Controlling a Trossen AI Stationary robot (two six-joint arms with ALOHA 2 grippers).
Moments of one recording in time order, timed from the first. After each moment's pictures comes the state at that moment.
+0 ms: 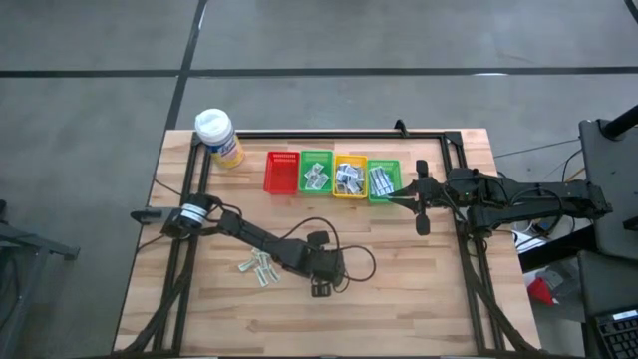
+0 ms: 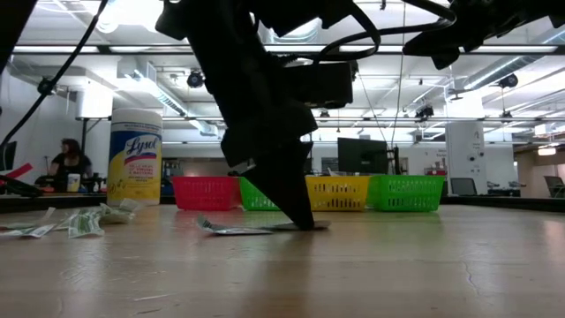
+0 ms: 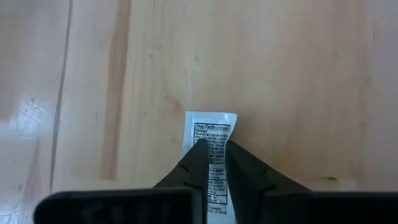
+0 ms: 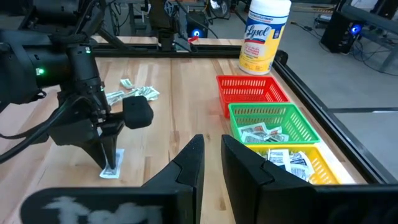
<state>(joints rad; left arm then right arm) -0.31 2.09 1.47 -0.49 -0.30 -0.29 -0.03 0.67 0.56 -0.20 0.08 0.00</state>
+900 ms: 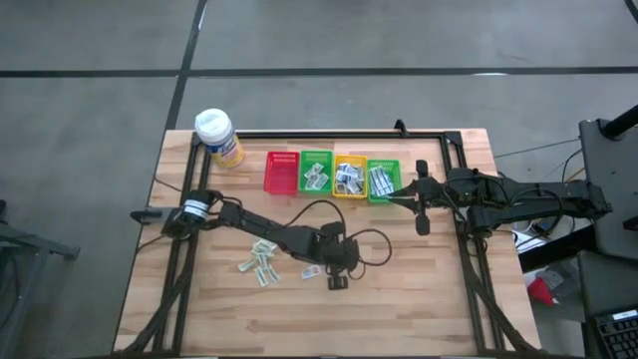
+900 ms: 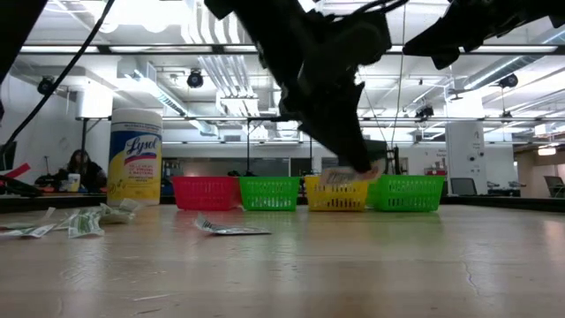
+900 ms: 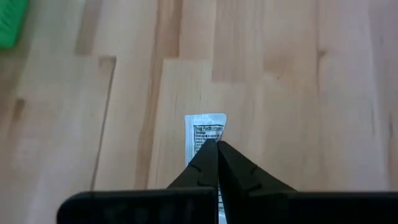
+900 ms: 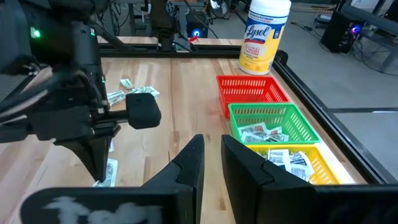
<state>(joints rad) -0.25 2.09 1.63 -0.49 -0.23 -0.25 -0.03 0.67 0.56 -0.20 0.08 0.00</state>
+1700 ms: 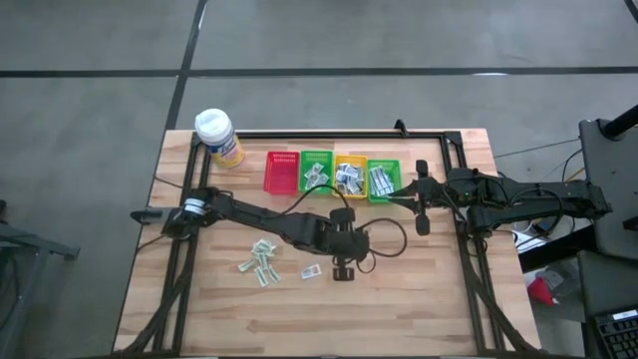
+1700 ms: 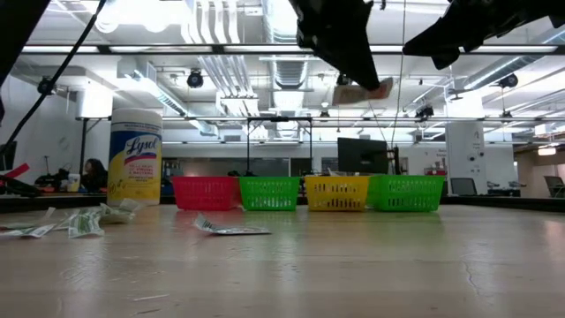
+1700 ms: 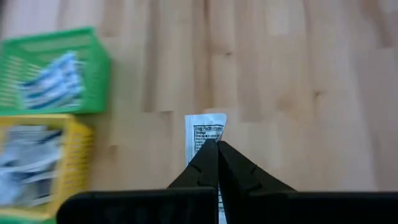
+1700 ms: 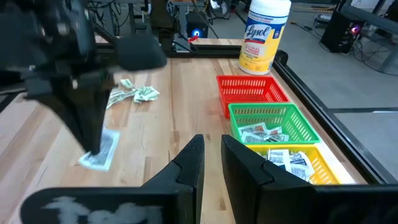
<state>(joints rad) -0.23 2.09 1.94 -0.78 -0.30 -0.09 -0.03 0.67 0.56 -0.20 0.08 0.00</state>
